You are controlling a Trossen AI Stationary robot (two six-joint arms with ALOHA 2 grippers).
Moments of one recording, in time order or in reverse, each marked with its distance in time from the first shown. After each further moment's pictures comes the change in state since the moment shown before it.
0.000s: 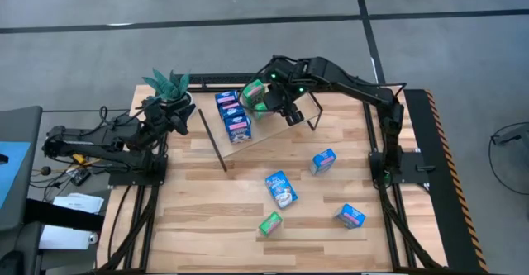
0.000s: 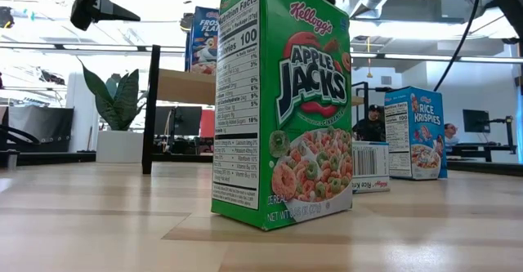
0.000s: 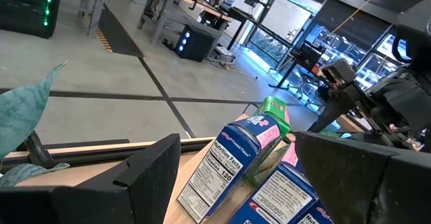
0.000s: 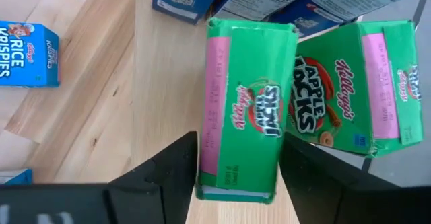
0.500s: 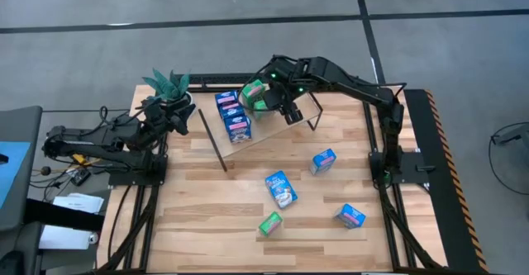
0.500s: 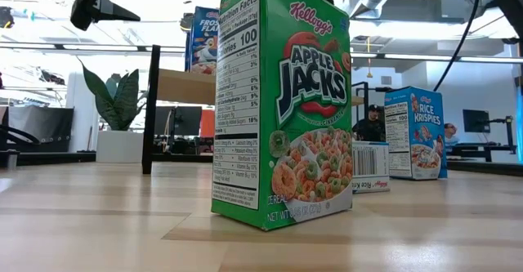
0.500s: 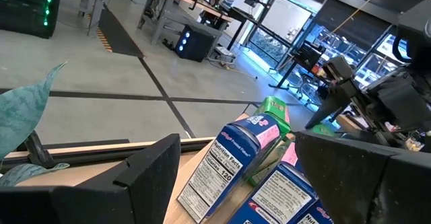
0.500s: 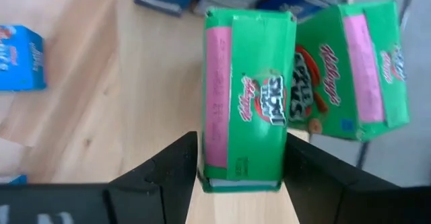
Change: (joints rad) left arm 0.000 0.000 0.000 0.000 0.000 0.000; right arm 0.000 0.000 0.000 0.001 0.071 0.043
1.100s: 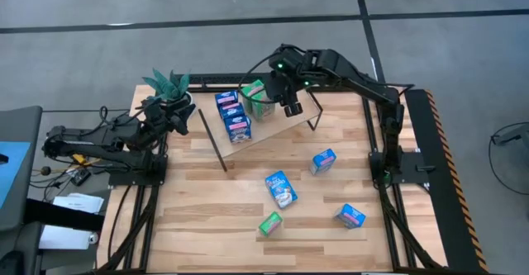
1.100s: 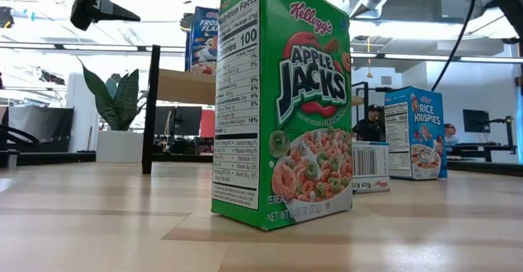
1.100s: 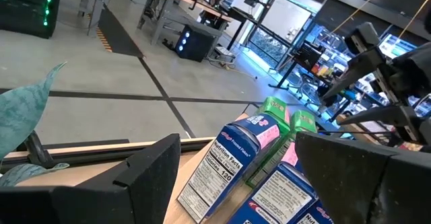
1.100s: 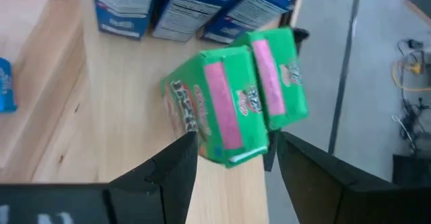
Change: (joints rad) left arm 0.000 0.000 0.000 0.000 0.000 0.000; right arm -0.002 -0.002 0.153 -0.038 0.049 0.046
